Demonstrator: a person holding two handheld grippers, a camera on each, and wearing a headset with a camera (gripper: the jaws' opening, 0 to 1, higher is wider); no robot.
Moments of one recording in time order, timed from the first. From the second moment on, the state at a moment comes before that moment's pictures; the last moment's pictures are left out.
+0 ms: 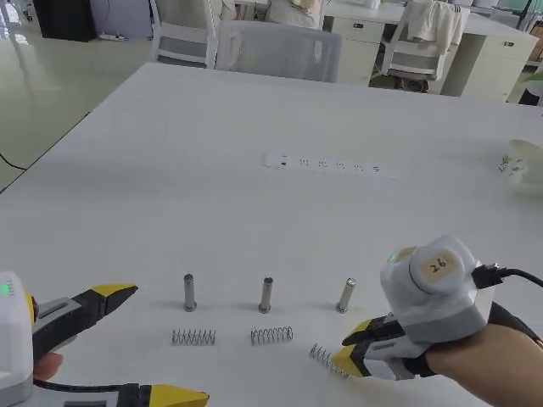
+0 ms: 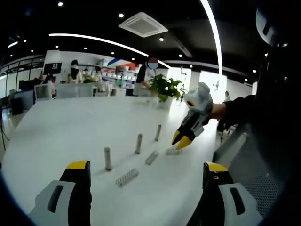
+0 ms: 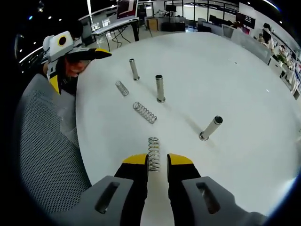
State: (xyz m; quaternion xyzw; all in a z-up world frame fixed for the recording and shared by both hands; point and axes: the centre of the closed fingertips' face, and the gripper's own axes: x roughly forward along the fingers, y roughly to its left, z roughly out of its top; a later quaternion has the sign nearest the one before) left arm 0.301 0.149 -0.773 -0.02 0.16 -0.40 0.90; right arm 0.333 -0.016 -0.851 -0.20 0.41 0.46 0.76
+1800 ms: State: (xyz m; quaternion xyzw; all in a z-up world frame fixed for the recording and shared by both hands) left arm 0.293 0.126 -0.768 0.00 0.15 -0.45 0.88; right arm 0.325 0.016 -0.819 -0.25 0.38 0.50 0.74
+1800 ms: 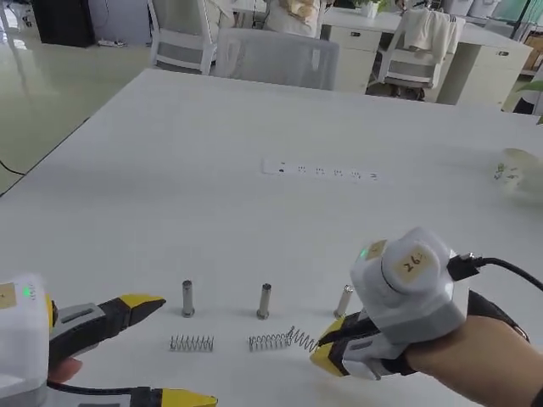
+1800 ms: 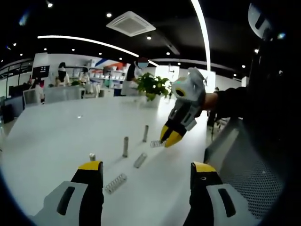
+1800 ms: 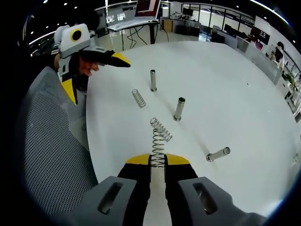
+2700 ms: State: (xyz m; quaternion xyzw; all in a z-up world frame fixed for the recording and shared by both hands) left arm 0.305 0.091 -0.768 0.06 0.14 -0.54 0.83; right arm 0.315 0.045 -0.798 -0.28 0.35 0.54 0.71
